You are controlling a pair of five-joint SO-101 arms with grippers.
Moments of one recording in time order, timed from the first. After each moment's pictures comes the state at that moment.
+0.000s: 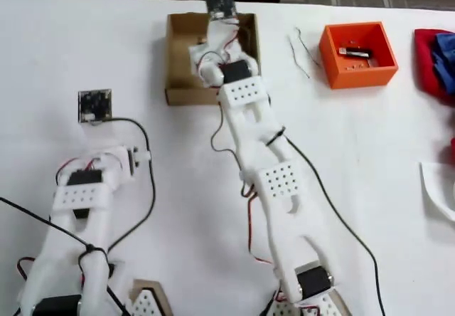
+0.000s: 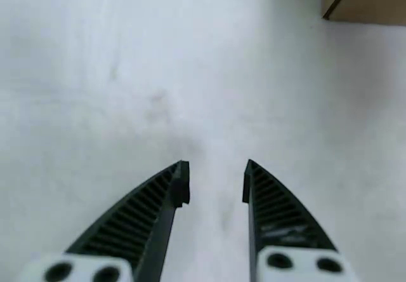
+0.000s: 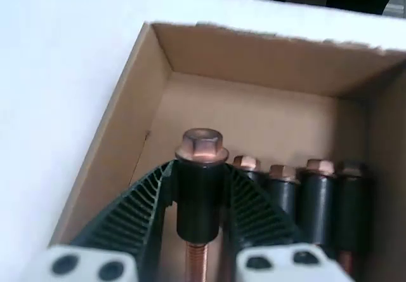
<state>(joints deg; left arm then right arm) -14.3 -31.6 65.4 29.7 2.2 -24.6 70.6 -78.9 55.1 -6.4</state>
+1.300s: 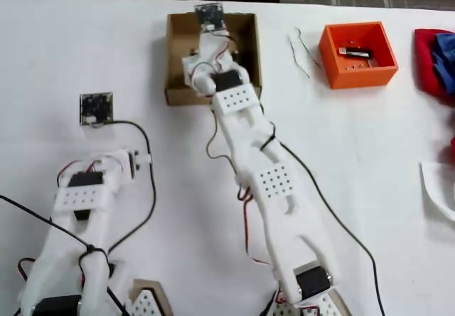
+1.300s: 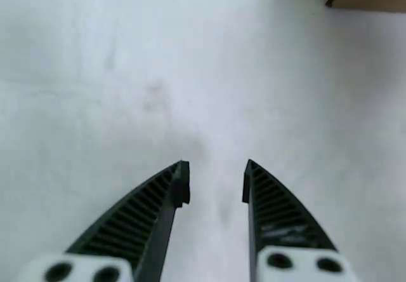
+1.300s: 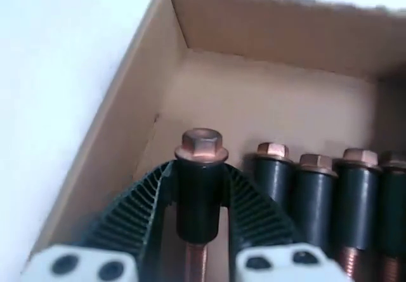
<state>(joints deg) -14.2 -31.6 66.7 29.5 2.2 -25.8 74.5 -77.2 50.3 -6.4</state>
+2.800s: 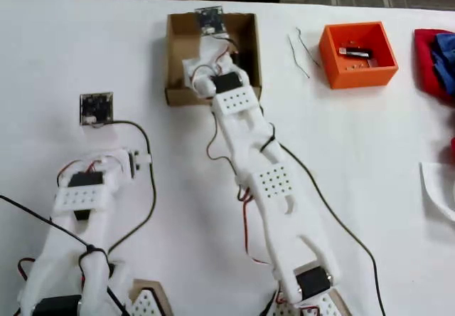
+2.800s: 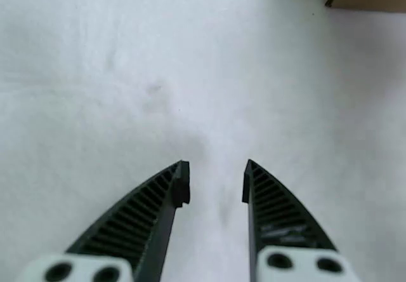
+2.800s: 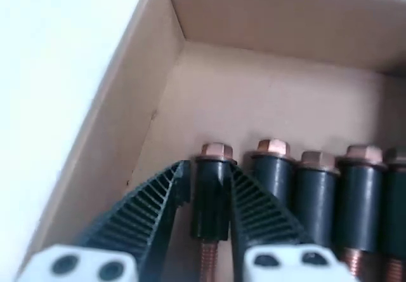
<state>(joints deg) -14.2 -31.6 66.7 29.5 2.2 -25.8 75.9 -79.7 50.6 -6.5</state>
